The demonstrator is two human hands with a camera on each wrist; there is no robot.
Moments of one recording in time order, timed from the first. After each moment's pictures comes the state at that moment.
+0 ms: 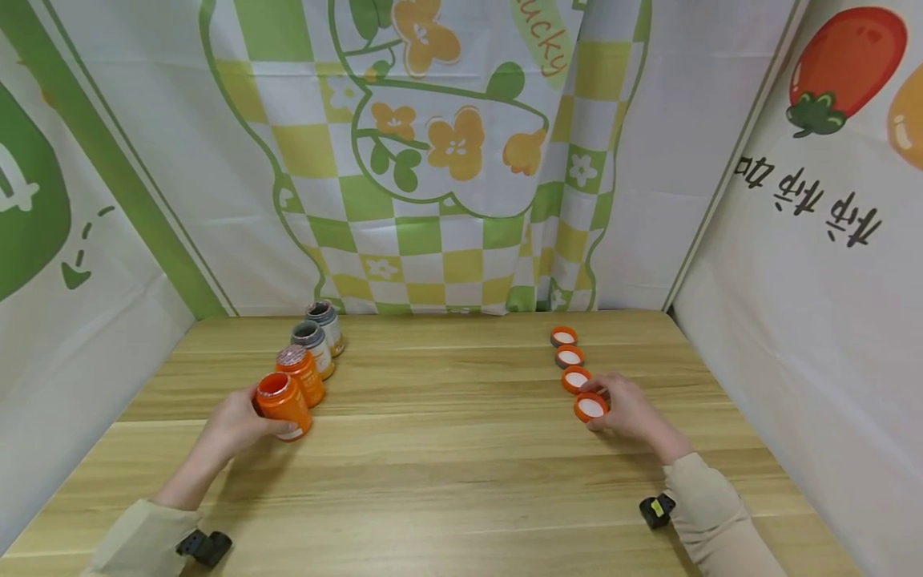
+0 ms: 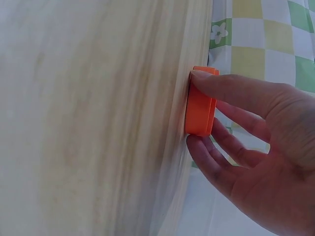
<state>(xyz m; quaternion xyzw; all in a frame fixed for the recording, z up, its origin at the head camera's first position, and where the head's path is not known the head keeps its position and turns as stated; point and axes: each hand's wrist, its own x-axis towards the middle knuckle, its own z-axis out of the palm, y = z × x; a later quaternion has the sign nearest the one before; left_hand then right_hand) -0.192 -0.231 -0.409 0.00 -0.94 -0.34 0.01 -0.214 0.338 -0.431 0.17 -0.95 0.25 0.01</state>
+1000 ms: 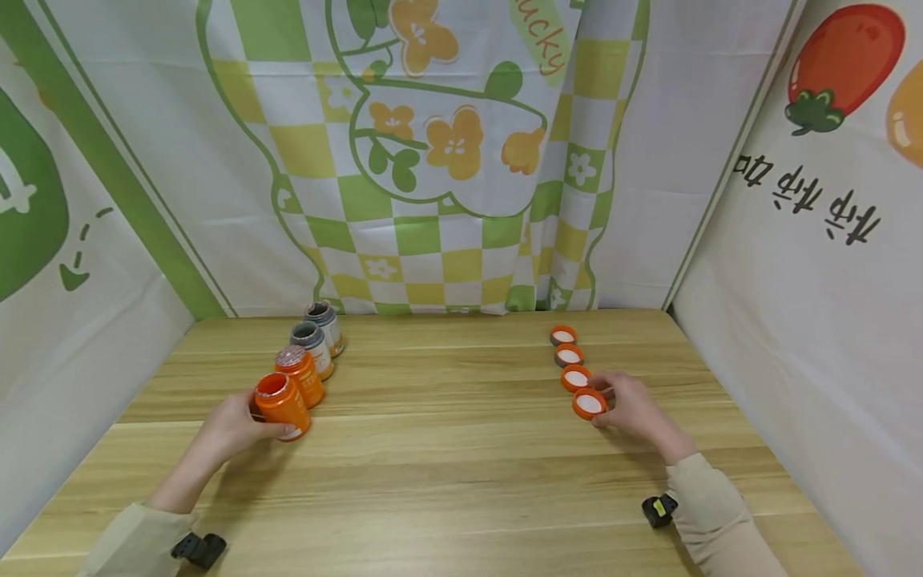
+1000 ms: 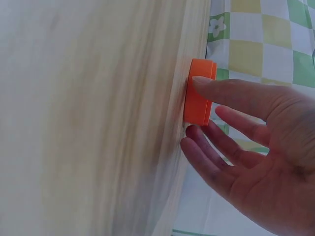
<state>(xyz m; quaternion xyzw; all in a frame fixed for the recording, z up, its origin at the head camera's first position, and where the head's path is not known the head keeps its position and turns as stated) -0.192 -0.237 -0.409 -0.03 -0.95 -0.31 0.01 -0.211 0.340 -0.428 0.16 -0.94 0.30 0.01</state>
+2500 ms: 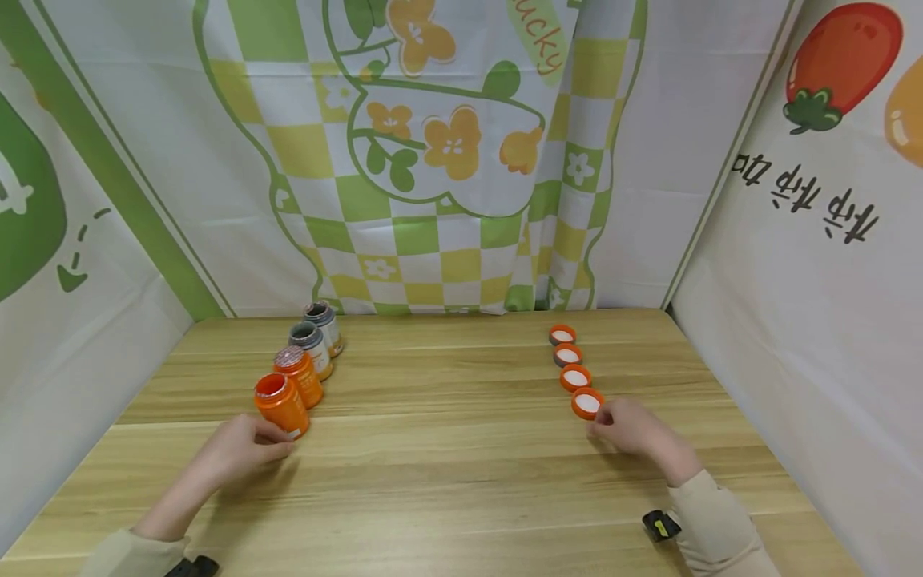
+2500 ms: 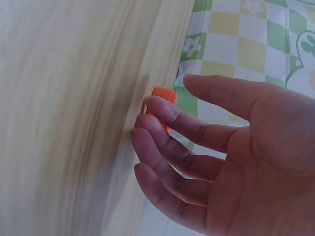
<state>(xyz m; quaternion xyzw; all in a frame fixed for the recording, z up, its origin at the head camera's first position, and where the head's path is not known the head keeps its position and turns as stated) -0.167 -0.224 -0.409 -0.09 -0.96 -0.26 -0.02 -0.175 0.324 -0.408 0.13 -0.97 0.21 -0.08</state>
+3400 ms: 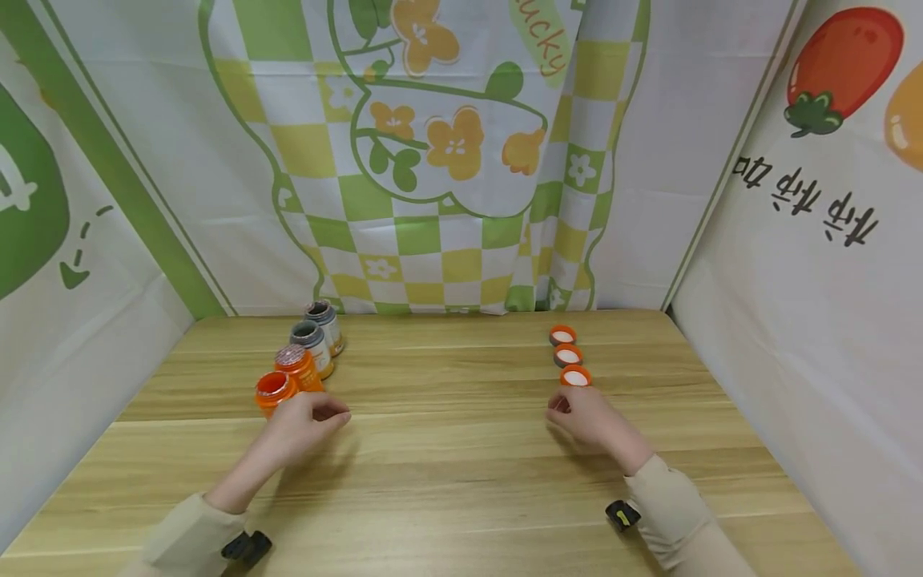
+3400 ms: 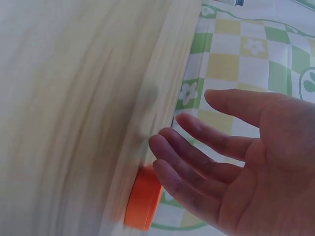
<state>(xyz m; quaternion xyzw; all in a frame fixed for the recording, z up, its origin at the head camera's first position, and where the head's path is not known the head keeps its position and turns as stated) -0.185 -0.158 -0.406 -0.10 -0.93 -0.35 0.03 -0.197 0.272 -0.411 0.16 -0.96 0.21 -0.02</state>
